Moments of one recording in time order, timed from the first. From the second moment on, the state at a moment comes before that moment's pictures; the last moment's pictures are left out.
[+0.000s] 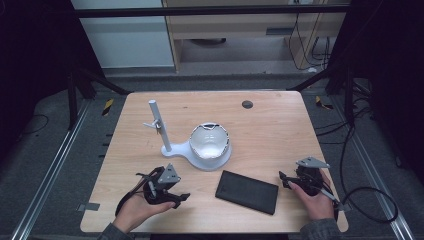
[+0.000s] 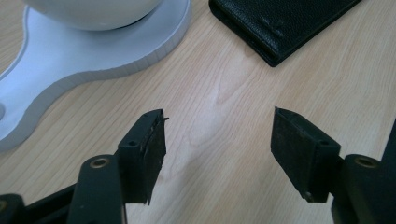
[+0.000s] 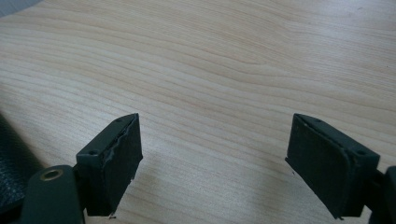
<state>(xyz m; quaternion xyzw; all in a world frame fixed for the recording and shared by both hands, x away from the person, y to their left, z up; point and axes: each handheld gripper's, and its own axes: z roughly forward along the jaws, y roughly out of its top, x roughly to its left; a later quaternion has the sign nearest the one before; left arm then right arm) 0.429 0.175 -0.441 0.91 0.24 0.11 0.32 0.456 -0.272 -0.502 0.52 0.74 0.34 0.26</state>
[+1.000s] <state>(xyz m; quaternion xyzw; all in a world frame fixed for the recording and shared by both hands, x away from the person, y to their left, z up) 0.451 0.128 -0.458 0.93 0.18 0.06 0.32 0.455 -0.272 -0.499 0.52 0.74 0.34 0.26</state>
